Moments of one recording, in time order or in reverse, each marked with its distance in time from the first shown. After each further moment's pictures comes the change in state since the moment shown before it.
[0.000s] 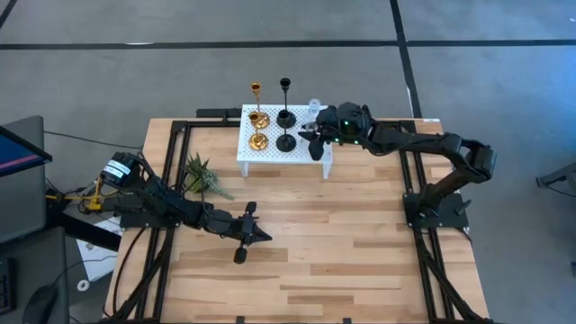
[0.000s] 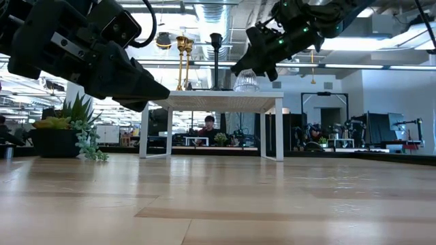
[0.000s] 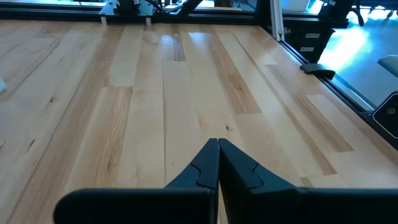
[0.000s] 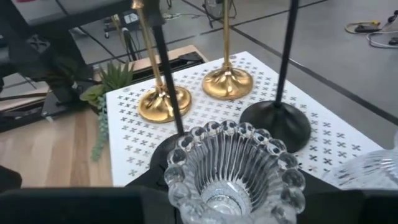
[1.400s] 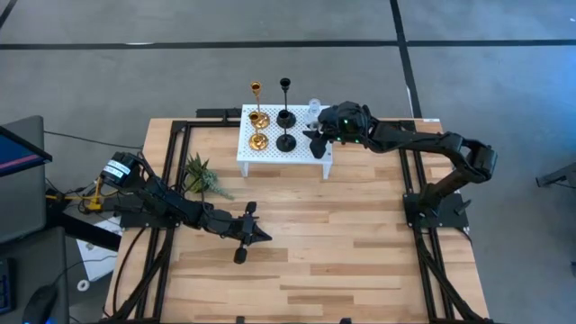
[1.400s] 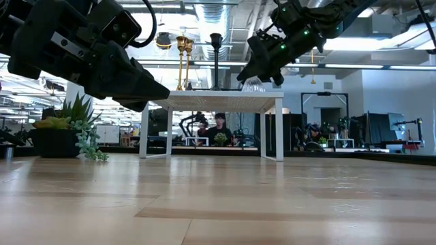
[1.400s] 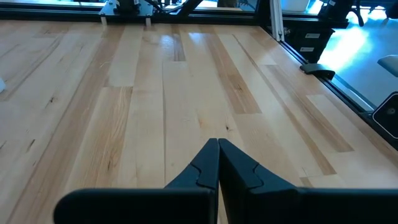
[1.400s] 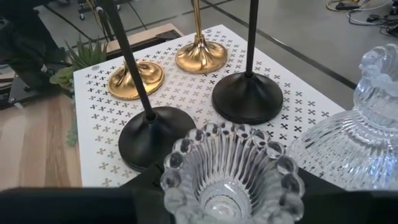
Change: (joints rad) left arm 0.000 0.000 0.000 0.001 0.000 0.000; right arm -0.028 -0.001 0.002 -0.097 0.049 -0.001
